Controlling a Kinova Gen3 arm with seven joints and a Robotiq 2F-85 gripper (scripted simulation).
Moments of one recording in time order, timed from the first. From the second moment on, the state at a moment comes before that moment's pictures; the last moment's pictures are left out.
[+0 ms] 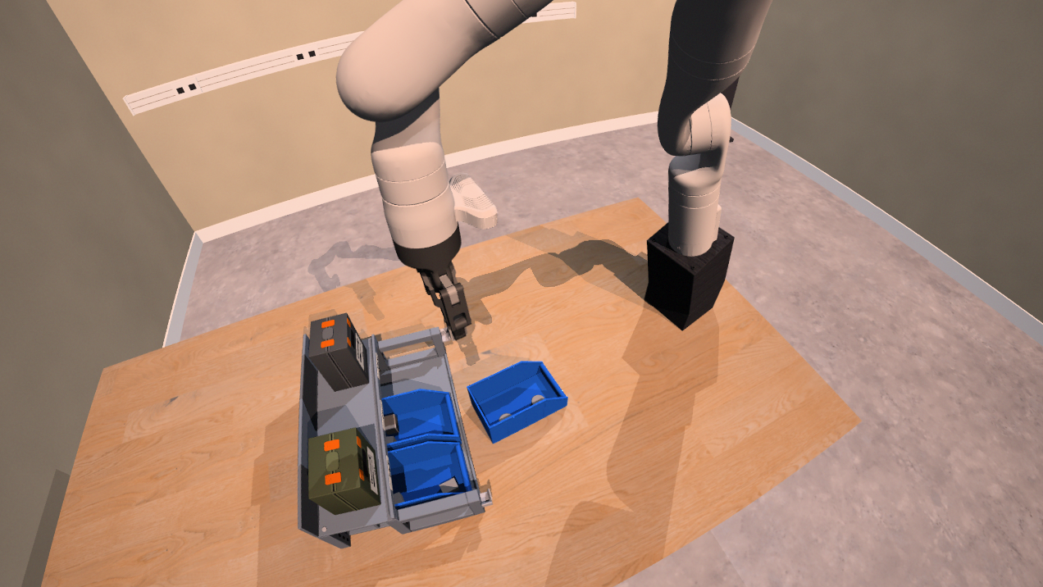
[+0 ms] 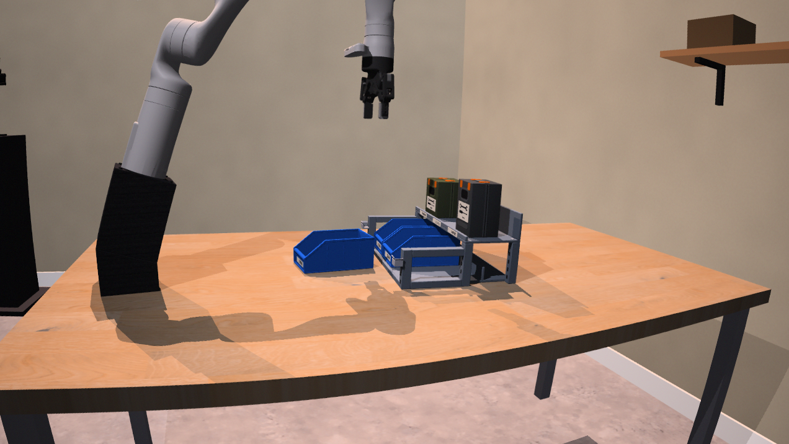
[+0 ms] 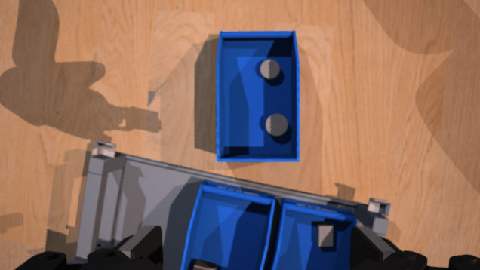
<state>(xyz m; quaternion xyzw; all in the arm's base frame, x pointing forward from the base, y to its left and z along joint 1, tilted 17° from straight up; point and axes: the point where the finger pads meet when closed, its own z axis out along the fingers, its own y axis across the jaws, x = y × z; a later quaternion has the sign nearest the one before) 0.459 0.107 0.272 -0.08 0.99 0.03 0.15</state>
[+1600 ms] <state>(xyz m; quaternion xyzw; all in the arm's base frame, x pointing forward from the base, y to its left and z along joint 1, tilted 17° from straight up) 0.356 0.148 0.244 -0.08 0.99 0.03 0.14</state>
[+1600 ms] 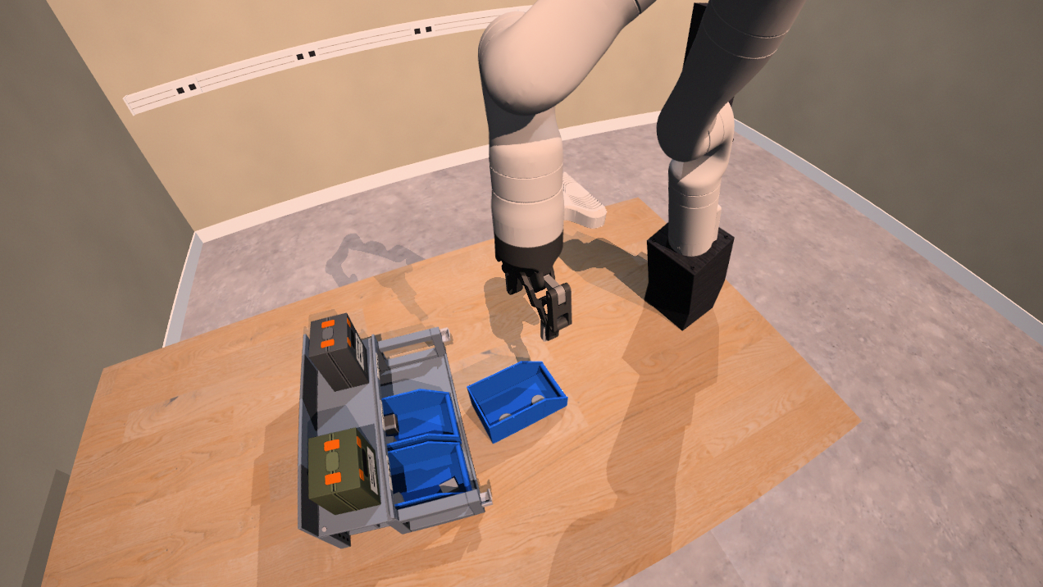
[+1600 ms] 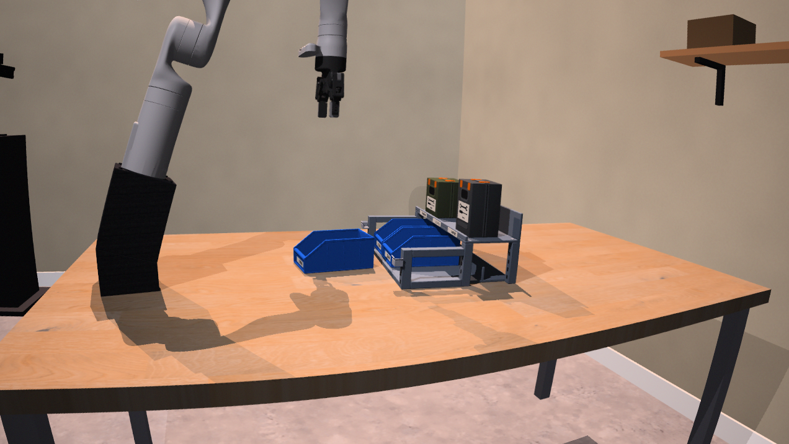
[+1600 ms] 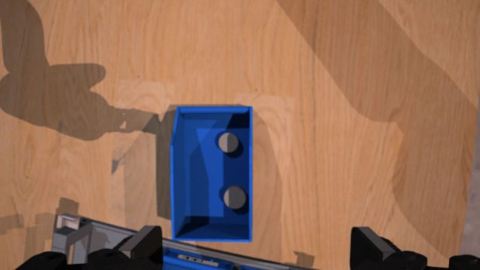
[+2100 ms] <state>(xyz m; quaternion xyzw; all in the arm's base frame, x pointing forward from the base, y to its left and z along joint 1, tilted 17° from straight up) 0.351 0.149 0.244 -0.08 0.99 0.03 0.15</state>
